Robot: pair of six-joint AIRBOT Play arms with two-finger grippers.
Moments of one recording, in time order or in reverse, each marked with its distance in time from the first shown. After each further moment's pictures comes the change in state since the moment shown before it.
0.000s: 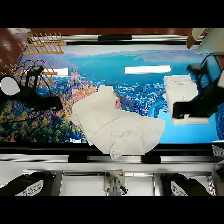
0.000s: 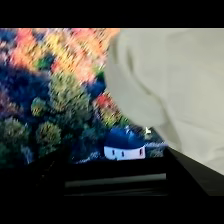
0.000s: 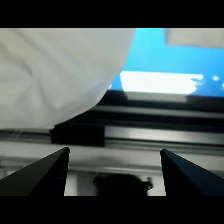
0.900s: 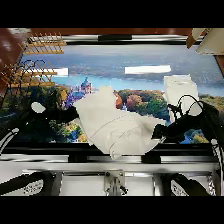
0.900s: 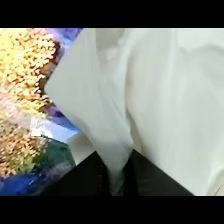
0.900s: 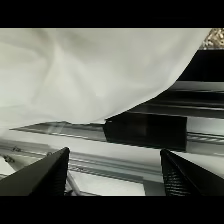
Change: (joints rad) left arm 0.013 -0.154 -0.389 -0.534 0.598 0.084; right arm -0.091 -0.001 -0.547 0.302 -0.287 0.059
